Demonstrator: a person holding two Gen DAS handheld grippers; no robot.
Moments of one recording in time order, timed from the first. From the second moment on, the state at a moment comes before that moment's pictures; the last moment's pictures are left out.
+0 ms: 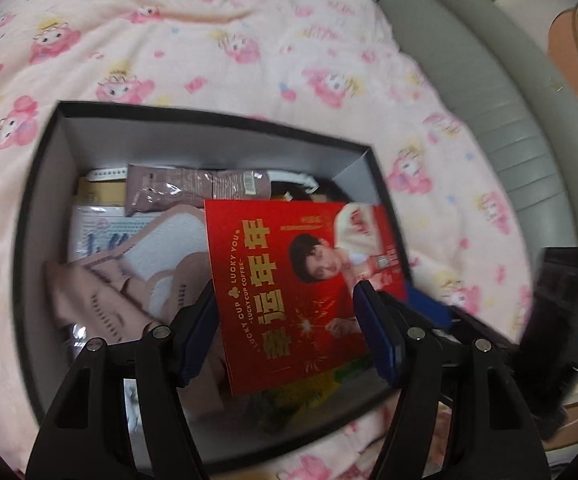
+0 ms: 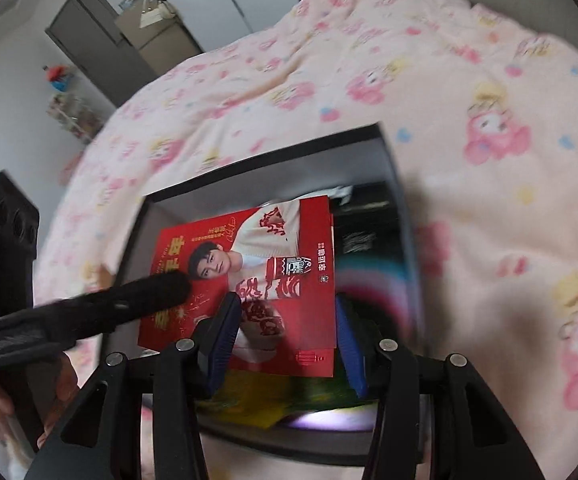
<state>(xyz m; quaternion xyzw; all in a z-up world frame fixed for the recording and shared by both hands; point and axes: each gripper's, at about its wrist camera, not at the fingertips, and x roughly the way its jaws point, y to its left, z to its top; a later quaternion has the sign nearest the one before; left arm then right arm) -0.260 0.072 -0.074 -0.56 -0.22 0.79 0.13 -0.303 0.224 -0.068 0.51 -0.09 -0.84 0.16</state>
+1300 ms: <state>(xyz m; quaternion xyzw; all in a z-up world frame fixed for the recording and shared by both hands) -0.249 0.088 -0.084 -0.58 -0.17 0.79 0.12 -0.310 0.244 -0.064 0.50 -0.10 -0.86 0.09</state>
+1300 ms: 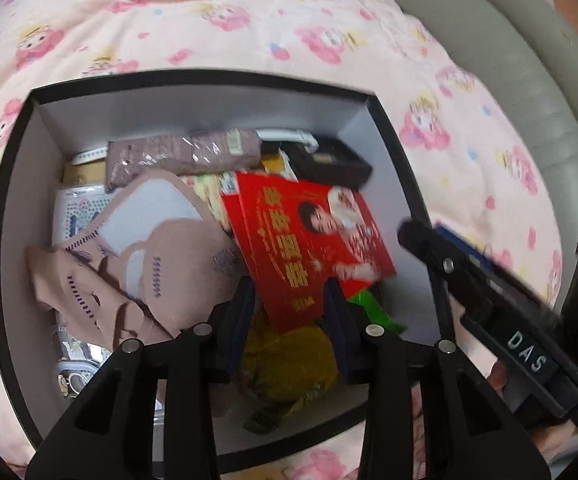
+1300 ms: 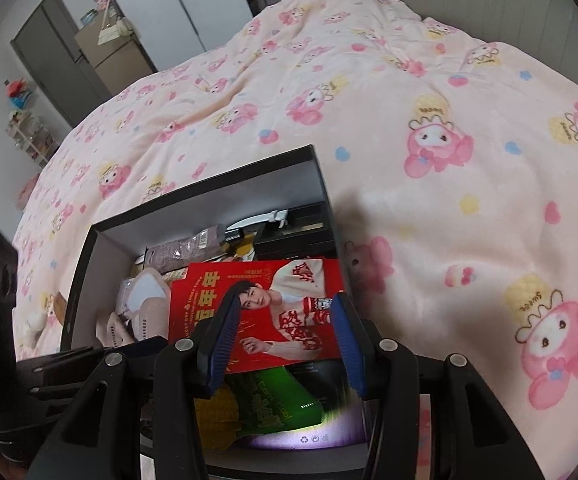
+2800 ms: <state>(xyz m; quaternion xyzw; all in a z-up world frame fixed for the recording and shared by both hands) -0.050 -0.012 0.023 -0.44 -0.07 0.90 0.03 -0.137 0.104 0.009 0.42 0.00 -0.89 0.15</state>
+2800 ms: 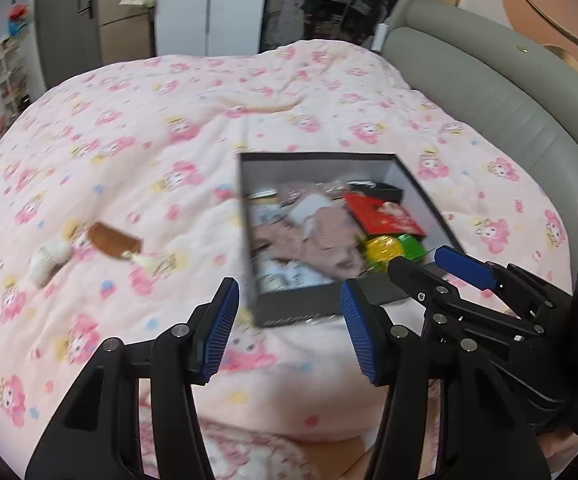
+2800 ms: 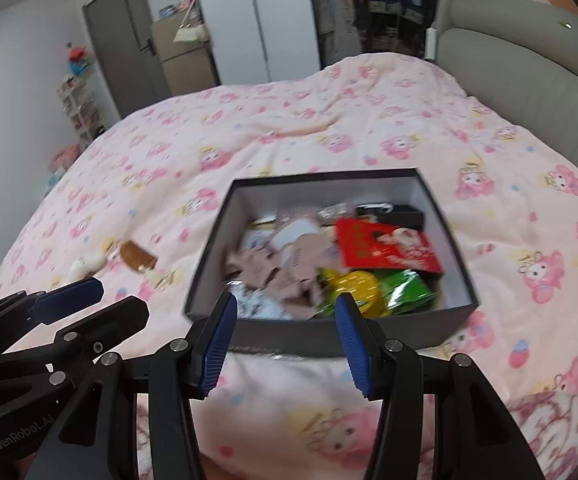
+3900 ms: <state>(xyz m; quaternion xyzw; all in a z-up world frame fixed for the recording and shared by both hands) -0.140 -0.269 -0.153 -0.49 -0.42 0.75 -0.17 -0.266 -0.158 -0.164 0.58 0.09 -0.78 0.23</state>
